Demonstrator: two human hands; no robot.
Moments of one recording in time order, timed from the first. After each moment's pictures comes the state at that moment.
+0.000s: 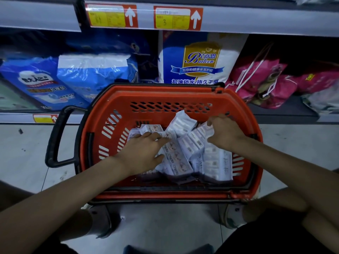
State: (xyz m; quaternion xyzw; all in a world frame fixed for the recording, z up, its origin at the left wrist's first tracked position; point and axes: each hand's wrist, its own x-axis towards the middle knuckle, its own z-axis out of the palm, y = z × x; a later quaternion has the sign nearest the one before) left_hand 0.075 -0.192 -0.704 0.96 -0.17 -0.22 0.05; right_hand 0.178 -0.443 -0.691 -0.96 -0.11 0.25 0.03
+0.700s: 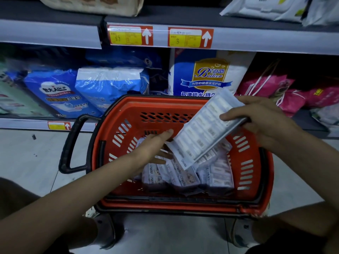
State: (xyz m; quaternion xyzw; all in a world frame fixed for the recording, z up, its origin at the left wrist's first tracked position) left_hand 0.089 -0.202 -0.665 0.68 0.26 -0.28 0.63; right_hand 0.183 -0.439 -0.587 -0.77 0.10 0.20 0.60
